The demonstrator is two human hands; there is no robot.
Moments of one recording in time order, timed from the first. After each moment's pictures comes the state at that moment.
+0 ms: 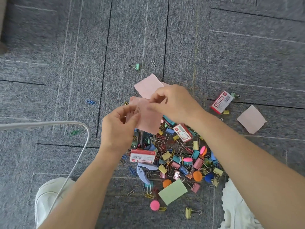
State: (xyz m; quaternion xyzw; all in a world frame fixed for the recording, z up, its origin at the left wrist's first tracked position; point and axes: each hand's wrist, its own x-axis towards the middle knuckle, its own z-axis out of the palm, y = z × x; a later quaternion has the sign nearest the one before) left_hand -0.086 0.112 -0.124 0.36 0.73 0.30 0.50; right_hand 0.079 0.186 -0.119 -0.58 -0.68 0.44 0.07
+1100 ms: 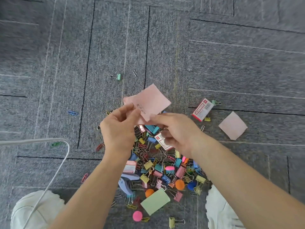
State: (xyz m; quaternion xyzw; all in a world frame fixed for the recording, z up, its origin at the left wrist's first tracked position) left_hand -0.017 0.137 -0.111 0.21 0.73 0.41 0.50; right_hand 0.124 0.153 -0.101 -0.67 -0.20 0.70 0.14
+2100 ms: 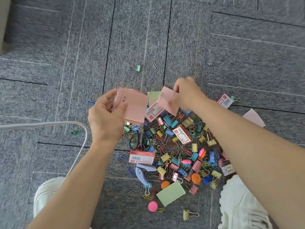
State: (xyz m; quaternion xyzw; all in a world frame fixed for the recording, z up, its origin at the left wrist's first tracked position) left_hand -0.099 0.134 -0.123 0.30 0.77 0.37 0.42; right_hand 0.103 0.226 -0.144 -0.69 -0.61 0.36 -0.12
